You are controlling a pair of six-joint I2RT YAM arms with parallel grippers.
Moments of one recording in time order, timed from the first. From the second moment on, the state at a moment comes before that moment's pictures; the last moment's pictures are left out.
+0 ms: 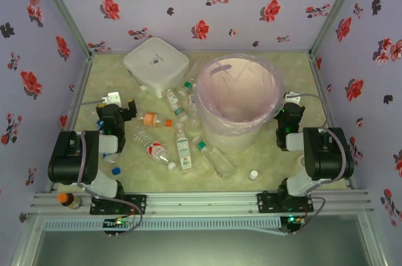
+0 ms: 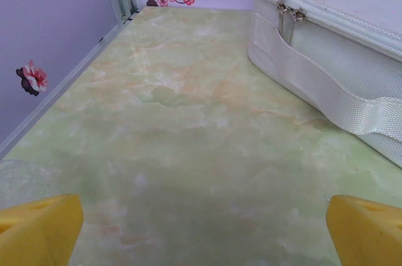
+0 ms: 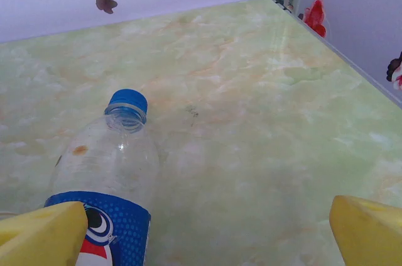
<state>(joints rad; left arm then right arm) -0.04 1.54 0.38 0.82 -0.26 -0.04 0.00 1.56 0.38 0.82 0.18 0.12</state>
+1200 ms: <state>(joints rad) -0.04 1.35 0.42 0.59 -0.28 -0.05 0.00 1.38 0.45 0.52 0.21 0.16</state>
